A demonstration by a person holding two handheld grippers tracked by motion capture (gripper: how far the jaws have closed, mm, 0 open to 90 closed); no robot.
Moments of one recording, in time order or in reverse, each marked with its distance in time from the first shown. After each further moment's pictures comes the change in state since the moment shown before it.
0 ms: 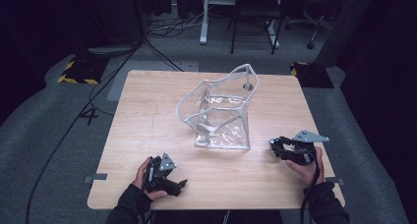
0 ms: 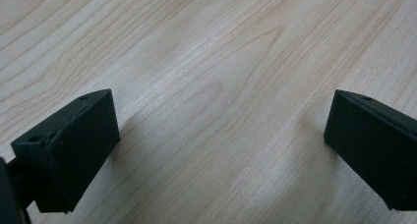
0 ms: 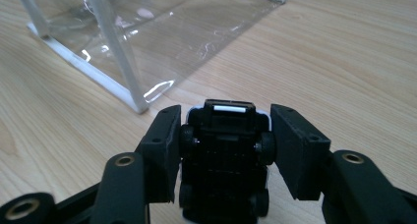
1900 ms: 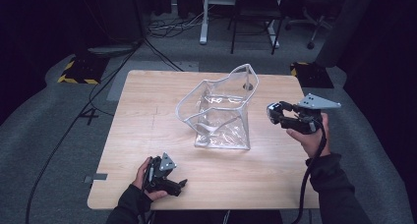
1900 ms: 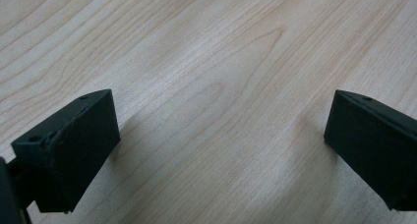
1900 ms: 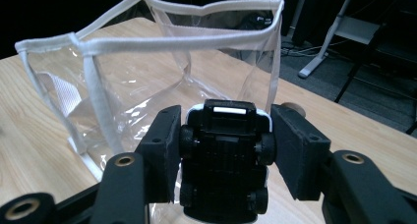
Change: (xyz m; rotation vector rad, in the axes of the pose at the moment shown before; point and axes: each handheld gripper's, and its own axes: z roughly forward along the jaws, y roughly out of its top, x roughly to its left) left arm -0.001 0.000 0.001 -0.005 0.003 -0.016; right arm 0.007 0.125 -0.030 -0.157 -0.003 -0.100
